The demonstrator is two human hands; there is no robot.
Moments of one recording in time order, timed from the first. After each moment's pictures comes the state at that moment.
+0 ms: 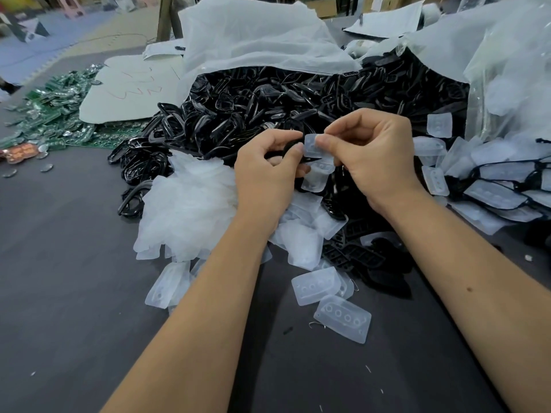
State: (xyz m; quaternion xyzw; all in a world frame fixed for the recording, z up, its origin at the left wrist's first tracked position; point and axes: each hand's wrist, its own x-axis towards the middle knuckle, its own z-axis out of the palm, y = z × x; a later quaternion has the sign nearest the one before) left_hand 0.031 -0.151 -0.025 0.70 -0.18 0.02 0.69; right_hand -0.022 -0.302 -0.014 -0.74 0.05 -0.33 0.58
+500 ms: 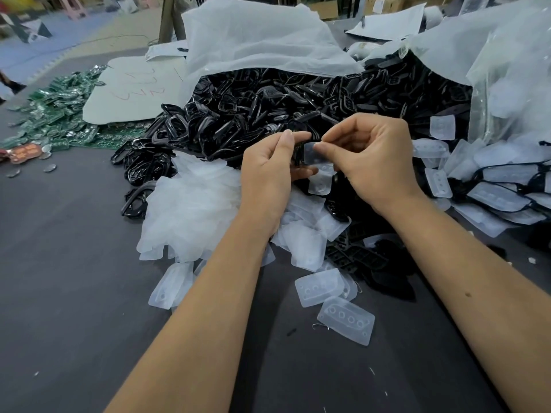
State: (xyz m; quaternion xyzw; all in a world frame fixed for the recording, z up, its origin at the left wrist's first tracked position) left_hand 0.030 -0.151 -0.019 0.64 -0.18 -0.05 0.74; right_hand -0.021 -0.300 -0.014 -0.79 0.05 -0.34 0.50
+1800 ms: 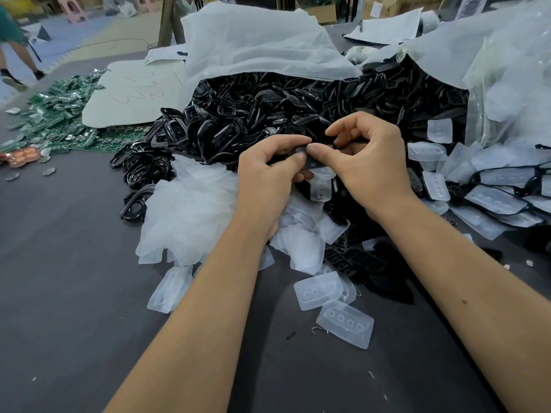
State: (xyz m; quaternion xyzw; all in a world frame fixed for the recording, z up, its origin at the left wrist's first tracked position) left_hand 0.035 -0.149 -0.024 0.62 -0.21 -0.06 0.76; right_hand -0.020 -0.295 -0.014 -0.79 0.12 -0.33 0.50
